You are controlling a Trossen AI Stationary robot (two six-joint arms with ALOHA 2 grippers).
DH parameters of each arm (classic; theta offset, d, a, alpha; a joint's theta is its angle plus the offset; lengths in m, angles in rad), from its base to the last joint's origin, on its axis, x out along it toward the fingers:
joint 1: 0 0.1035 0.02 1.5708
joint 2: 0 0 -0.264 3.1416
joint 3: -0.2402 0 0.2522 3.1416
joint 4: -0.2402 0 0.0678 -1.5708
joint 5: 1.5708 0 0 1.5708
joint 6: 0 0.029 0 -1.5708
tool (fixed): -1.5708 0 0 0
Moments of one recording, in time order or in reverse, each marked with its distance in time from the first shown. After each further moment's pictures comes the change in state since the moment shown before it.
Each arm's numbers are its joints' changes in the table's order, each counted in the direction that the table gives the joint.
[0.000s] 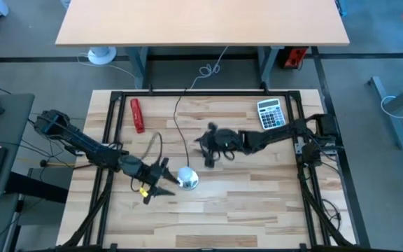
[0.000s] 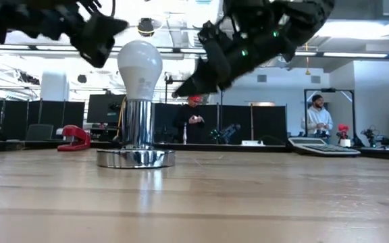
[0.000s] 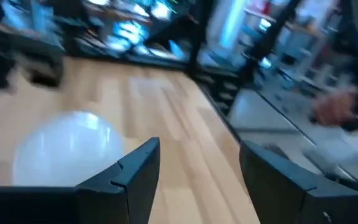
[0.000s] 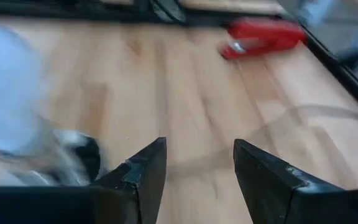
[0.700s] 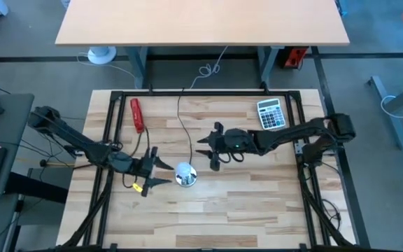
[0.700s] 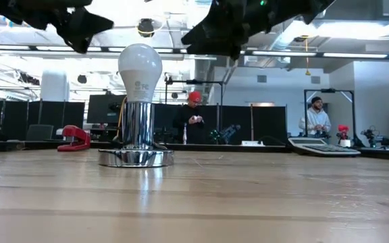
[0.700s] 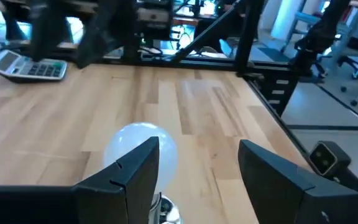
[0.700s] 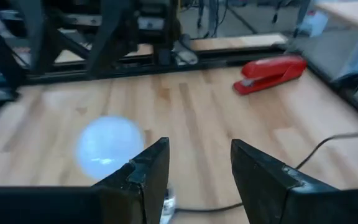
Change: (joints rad) left arm -0.052 0.296 -0.010 -0.351 0.255 0.093; right arm 0.061 0.173 -0.006 -0.088 -0.082 0.129
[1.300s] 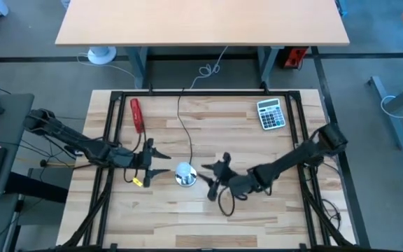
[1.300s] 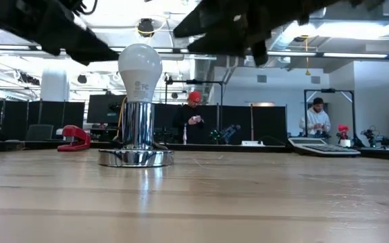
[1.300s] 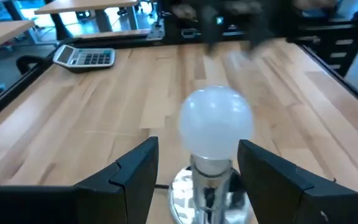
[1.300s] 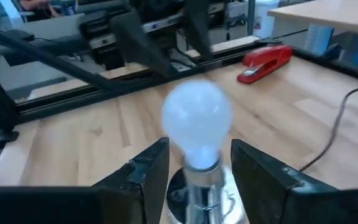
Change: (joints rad) left arm 0.112 0.060 0.030 -0.135 0.050 0.134; right arm 0.367 -0.197 0.000 0.236 -0.579 0.292
